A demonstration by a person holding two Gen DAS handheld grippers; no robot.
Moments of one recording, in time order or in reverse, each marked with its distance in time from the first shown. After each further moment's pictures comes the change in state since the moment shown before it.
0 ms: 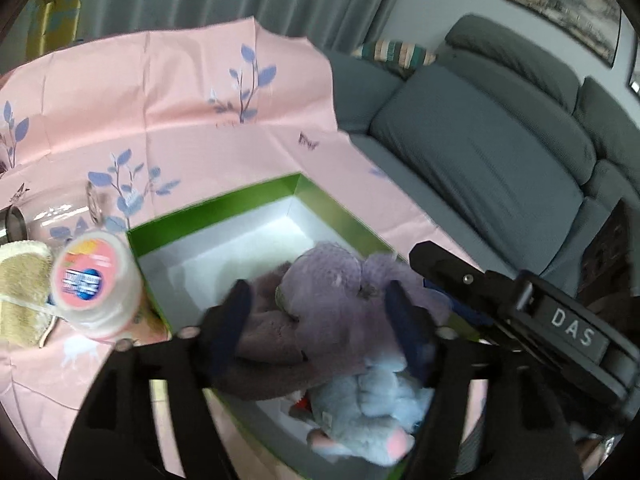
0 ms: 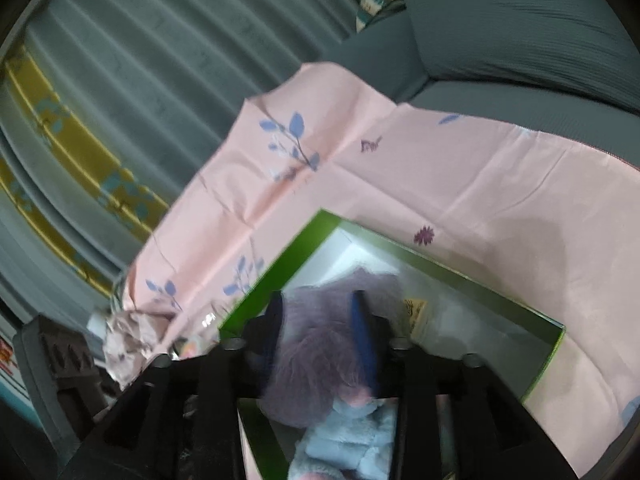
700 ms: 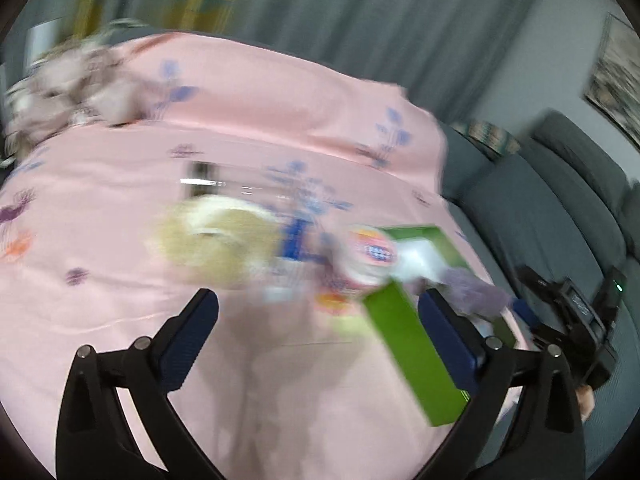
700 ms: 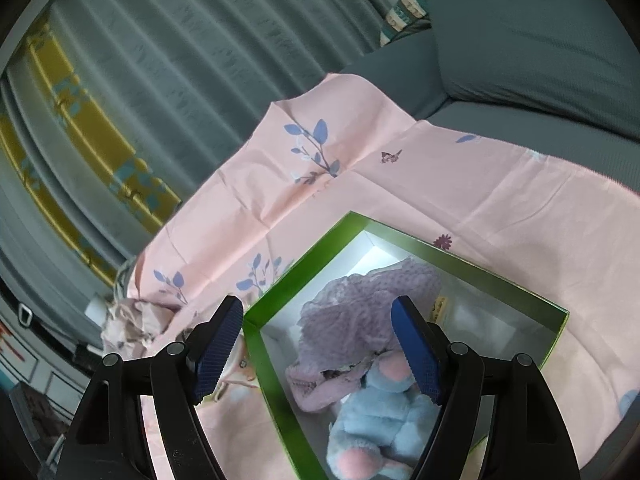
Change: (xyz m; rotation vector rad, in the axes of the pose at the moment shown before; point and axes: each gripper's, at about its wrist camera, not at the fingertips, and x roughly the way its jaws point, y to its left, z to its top) left arm -0.166 0.137 -0.052 -0.293 -0.158 0.253; right arm -0.009 0.049 -0.018 -0.130 -0.012 -0.039
